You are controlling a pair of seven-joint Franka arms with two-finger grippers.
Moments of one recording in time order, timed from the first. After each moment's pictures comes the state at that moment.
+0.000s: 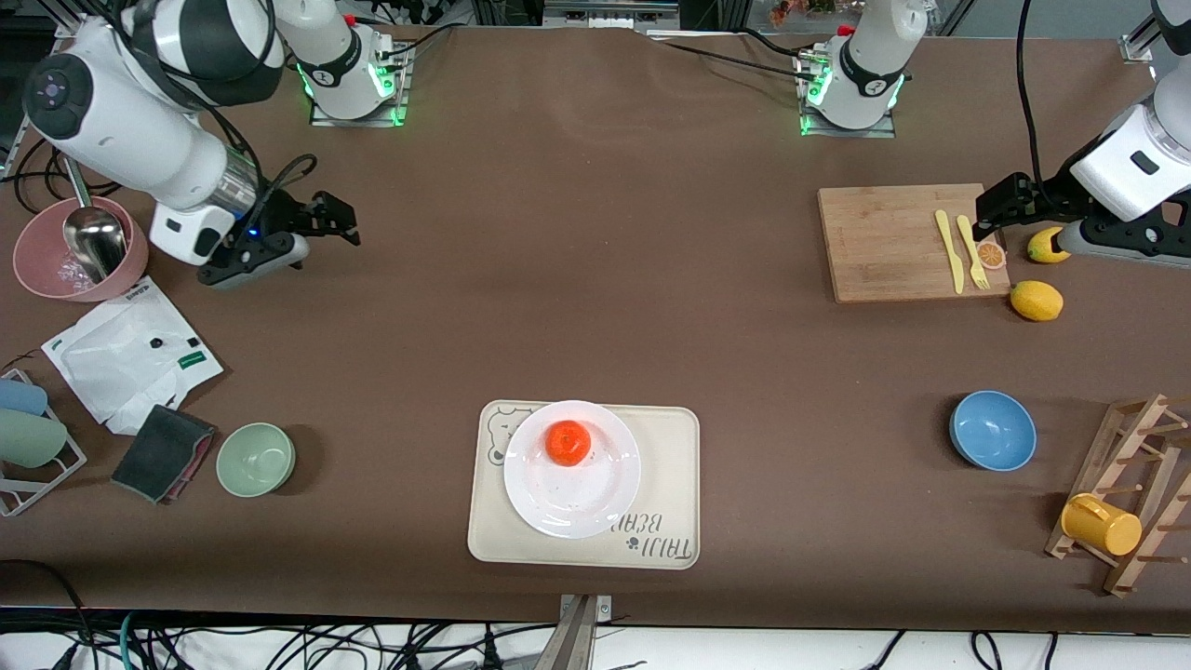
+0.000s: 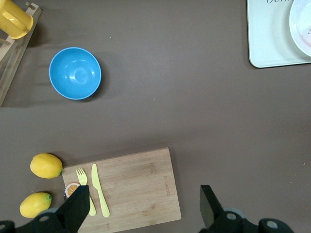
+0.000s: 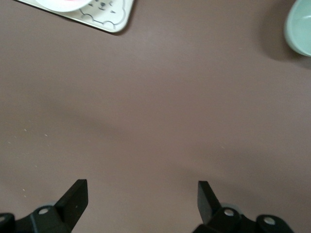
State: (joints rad) left arm -0.07 -0.03 0.03 -1.71 -0.03 1.64 0.08; right arm 0.16 -0.05 0.03 -2.02 0.16 1.91 -0.18
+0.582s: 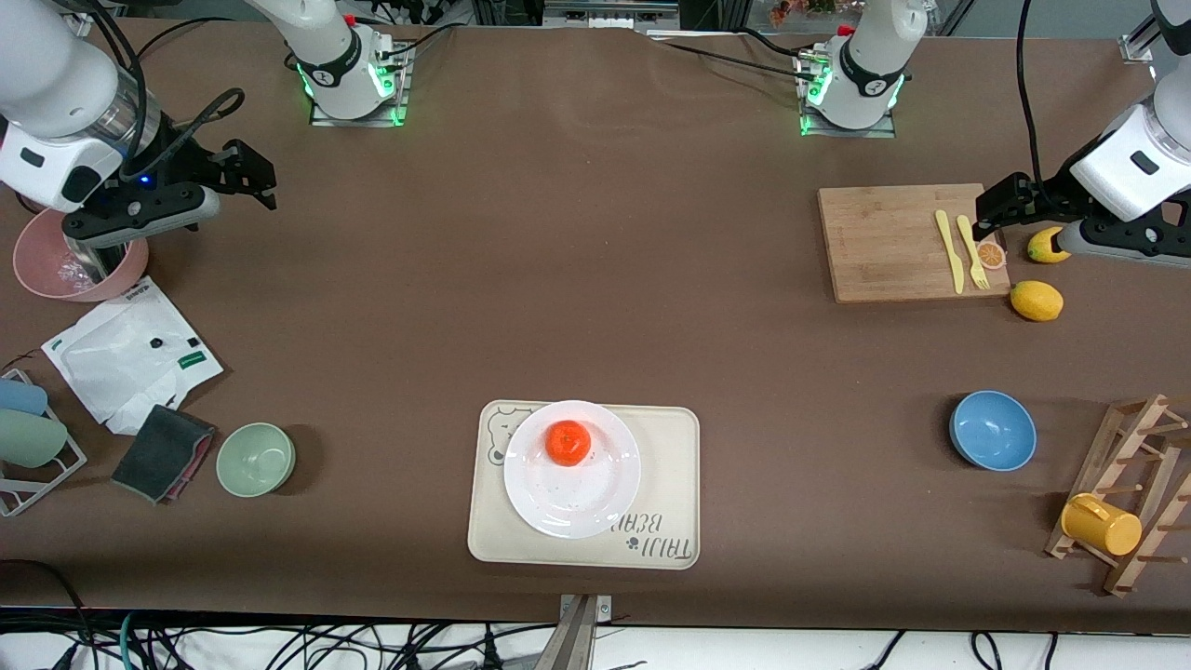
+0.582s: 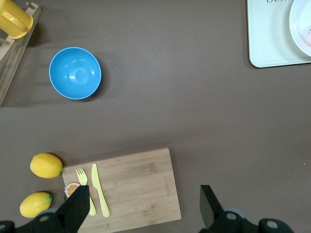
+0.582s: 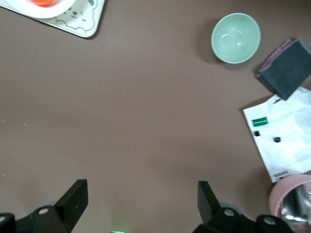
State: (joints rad) left arm -0.07 -0.03 0.03 -1.71 -0.03 1.64 0.08; right arm 0.16 -0.03 0.03 -1.69 -0.02 1.61 -0.12
